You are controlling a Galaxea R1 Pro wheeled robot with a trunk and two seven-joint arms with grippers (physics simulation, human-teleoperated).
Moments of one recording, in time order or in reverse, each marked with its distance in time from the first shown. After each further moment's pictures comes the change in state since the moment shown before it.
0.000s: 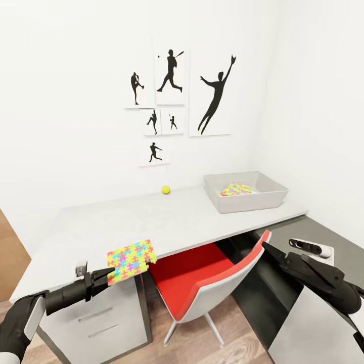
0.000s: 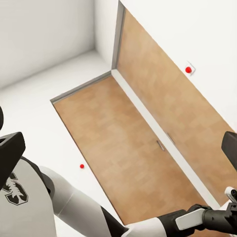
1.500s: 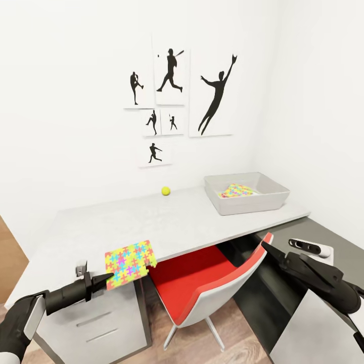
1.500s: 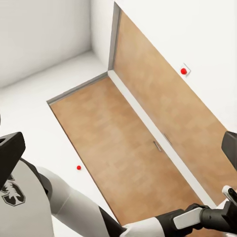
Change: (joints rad) left arm 0.000 0.000 0.000 0.000 0.014 0.018 0.003; right arm 0.000 0.000 0.000 0.000 0.000 0.000 -0.011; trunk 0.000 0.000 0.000
